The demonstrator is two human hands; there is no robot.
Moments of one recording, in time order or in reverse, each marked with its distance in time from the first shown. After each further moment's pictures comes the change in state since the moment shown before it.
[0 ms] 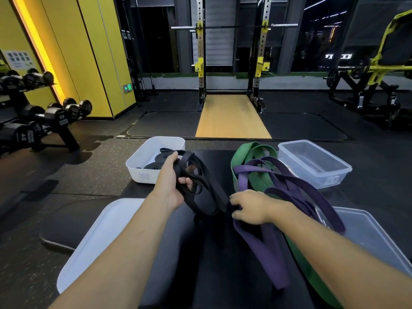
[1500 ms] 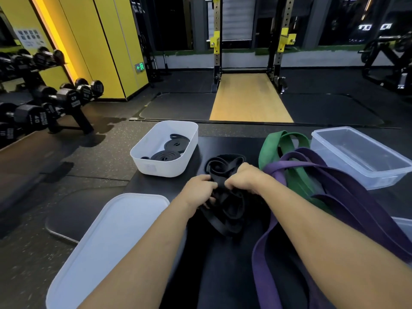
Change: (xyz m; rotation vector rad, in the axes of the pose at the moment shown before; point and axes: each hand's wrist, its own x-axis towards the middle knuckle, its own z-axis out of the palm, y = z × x) left_hand 0.075 -0.042 -0.028 1.072 0.074 0.114; right_hand 0.120 -0.021 -0.018 0.569 0.023 0.407
